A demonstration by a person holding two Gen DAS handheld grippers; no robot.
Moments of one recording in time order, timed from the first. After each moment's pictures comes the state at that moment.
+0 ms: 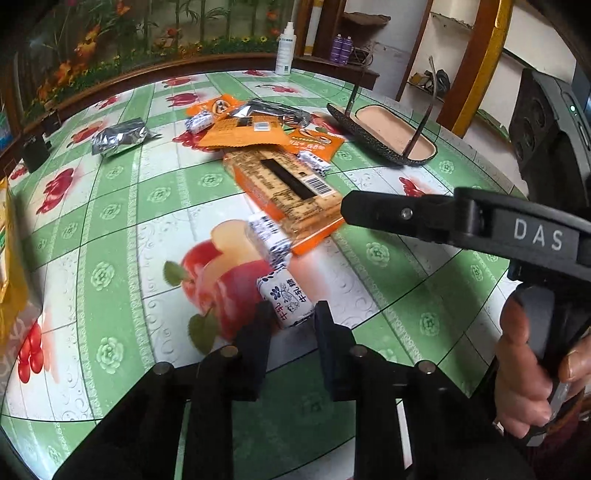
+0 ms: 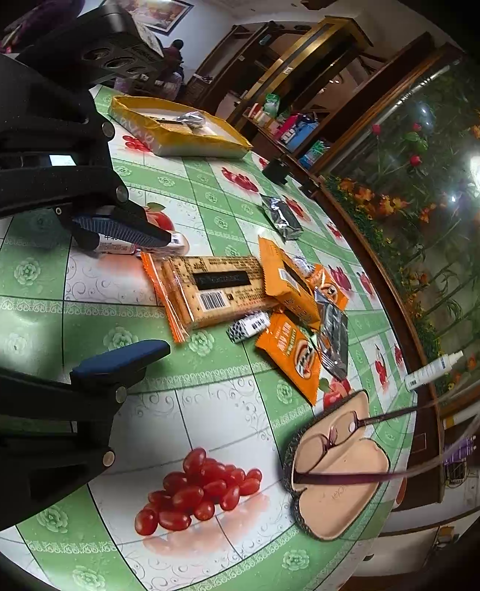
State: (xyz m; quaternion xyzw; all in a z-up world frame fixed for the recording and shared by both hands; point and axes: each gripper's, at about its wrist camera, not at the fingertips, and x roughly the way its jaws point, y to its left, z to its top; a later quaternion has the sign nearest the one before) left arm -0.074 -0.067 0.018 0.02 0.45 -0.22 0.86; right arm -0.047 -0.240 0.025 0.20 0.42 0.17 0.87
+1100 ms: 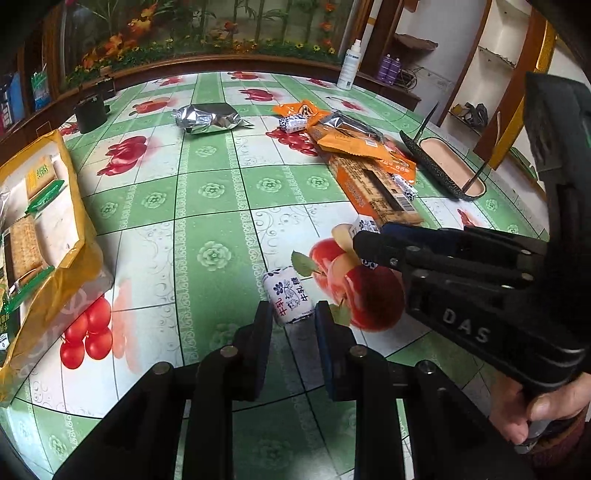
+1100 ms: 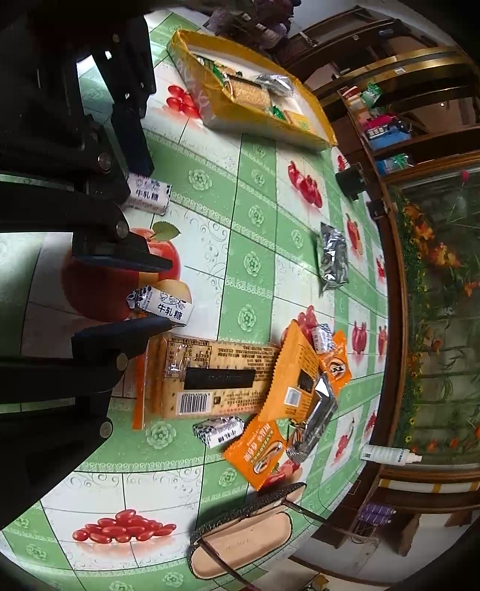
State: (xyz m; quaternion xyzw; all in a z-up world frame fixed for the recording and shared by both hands) left arm -0.063 0.008 0.017 -0.03 0.45 -0.16 0.88; right arm -0.028 -0.120 0.026 -0.03 0.44 0.15 0.89
